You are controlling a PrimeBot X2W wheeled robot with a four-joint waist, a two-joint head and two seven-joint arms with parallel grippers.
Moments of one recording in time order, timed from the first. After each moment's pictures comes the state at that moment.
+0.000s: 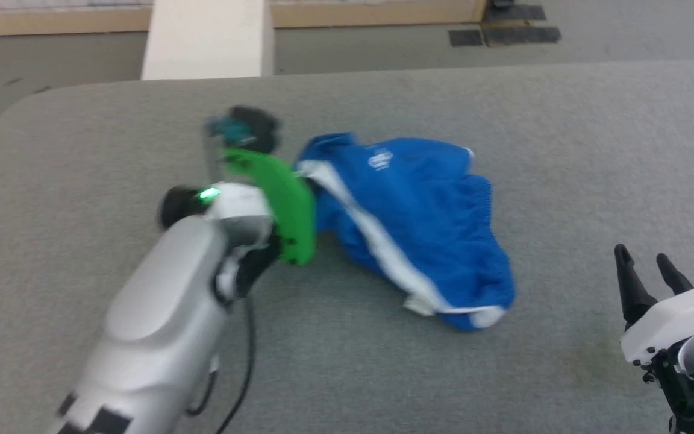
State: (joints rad) left arm -0.69 0.23 -0.55 0.33 -0.70 0.03 0.50; right arm -0.12 -0.05 -0.28 0.08 0.28 0.13 0.28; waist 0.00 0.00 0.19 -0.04
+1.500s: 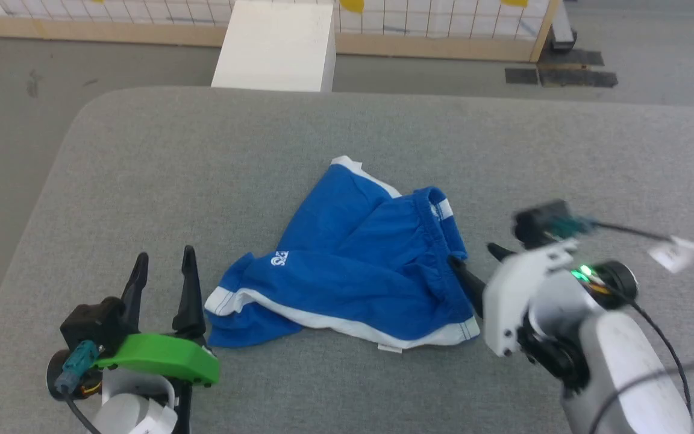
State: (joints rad) left arm -0.09 0.27 -0.23 0.10 -0.51 0.14 -0.25; right arm -0.27 -0.05 0.15 0.12 0.23 0.13 0.58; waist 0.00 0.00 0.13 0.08
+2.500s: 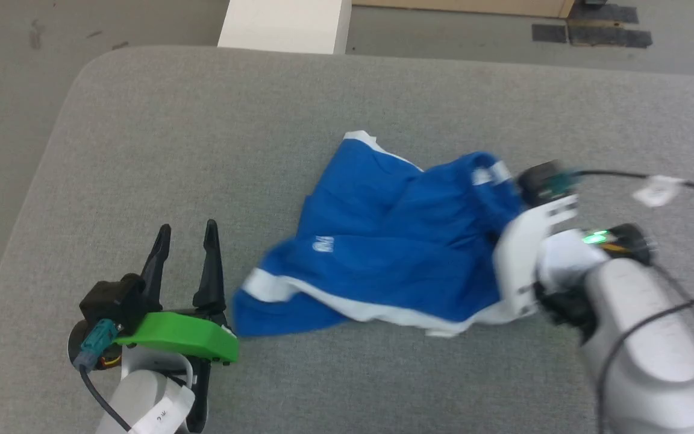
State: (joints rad) left arm -0.16 0.15 -0.15 0.14 -0.39 0.02 -0.26; right arm -0.48 -0.11 0.20 0.38 0.21 0.13 0.66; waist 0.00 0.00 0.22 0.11
